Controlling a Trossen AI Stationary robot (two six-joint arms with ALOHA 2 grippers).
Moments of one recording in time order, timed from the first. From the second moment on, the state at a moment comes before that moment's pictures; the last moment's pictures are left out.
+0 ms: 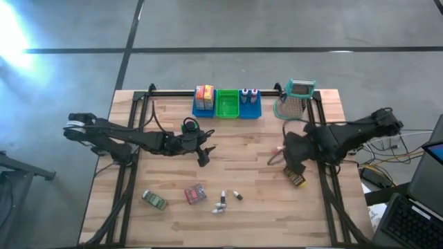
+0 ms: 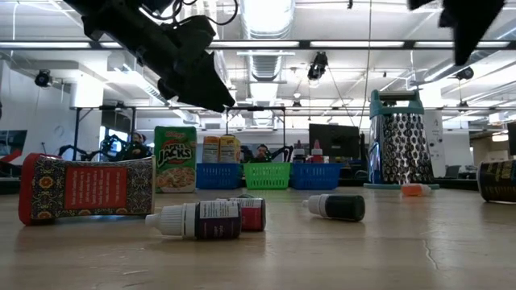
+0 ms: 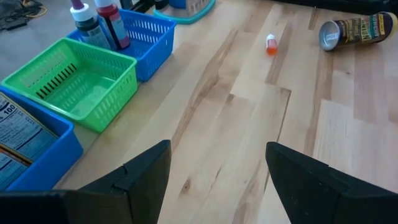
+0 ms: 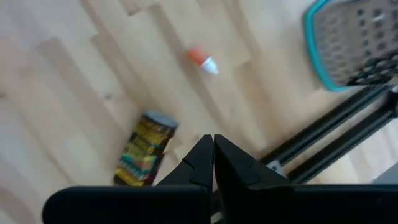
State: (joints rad) left arm -0.07 1.34 0.76 0.02 -0.43 -0.26; right arm 0.36 1.27 1.25 -1.56 0.29 0.88
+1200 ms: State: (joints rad) left arm -0.07 1.34 0.76 0.01 -0.43 -0.34; right arm 0.91 1.15 0.81 -1.21 0.21 1.83
